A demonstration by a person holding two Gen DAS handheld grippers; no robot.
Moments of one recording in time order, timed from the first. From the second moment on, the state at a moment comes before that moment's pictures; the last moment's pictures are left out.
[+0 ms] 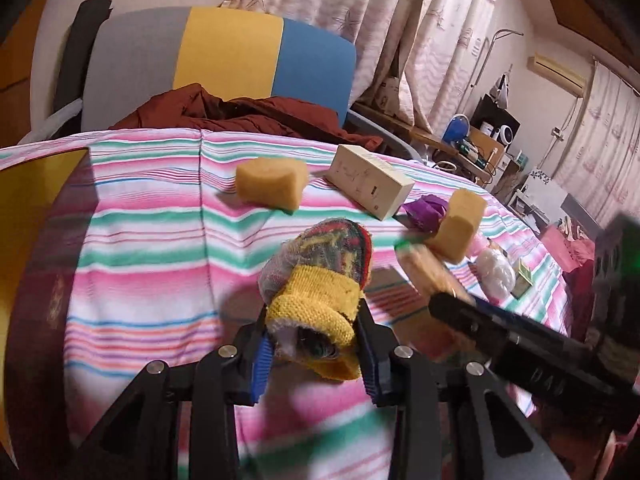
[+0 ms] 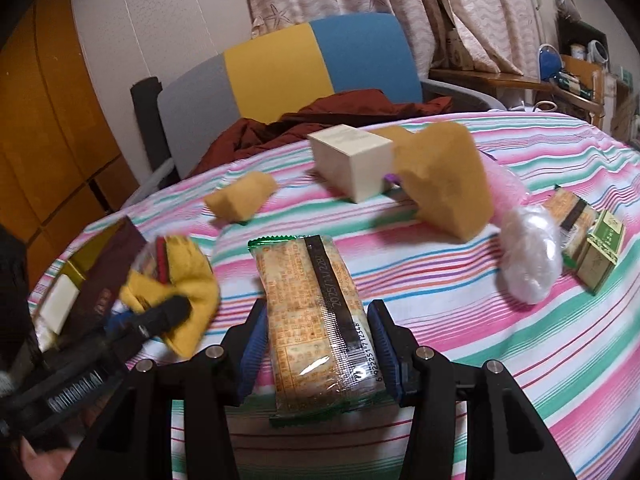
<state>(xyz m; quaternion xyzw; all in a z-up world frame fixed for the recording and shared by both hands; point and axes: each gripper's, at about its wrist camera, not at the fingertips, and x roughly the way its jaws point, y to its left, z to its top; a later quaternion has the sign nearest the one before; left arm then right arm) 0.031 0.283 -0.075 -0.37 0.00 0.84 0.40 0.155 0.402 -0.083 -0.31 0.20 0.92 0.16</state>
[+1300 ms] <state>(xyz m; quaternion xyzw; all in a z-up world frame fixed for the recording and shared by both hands) 0.017 0.012 -0.028 -0.34 -0.13 0.91 0.17 0.075 0.174 -0.014 -0.33 0.17 0.92 -0.11</state>
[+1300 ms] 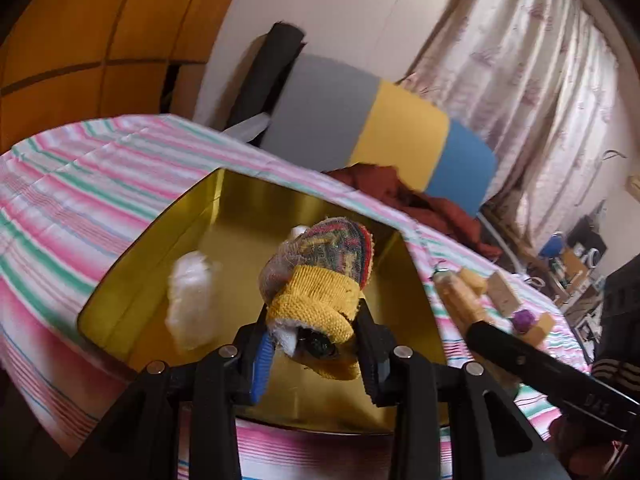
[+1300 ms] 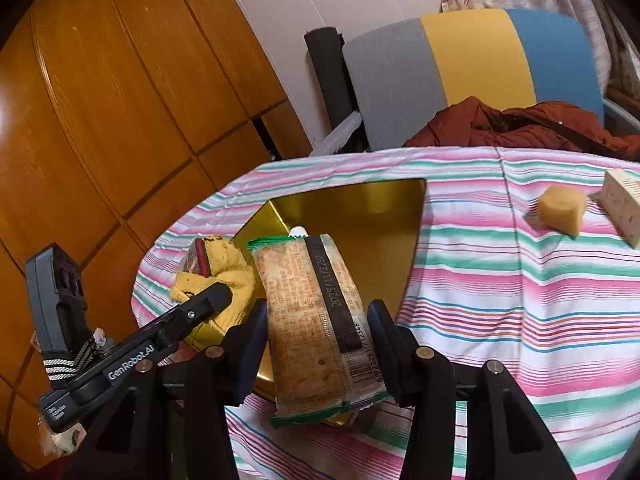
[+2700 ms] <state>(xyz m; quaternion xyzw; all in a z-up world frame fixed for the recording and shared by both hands) 0.008 0.009 -0.031 -0.37 -0.13 0.91 0.10 0.091 0.204 -0.028 -0.32 0.22 0.92 -0.10</state>
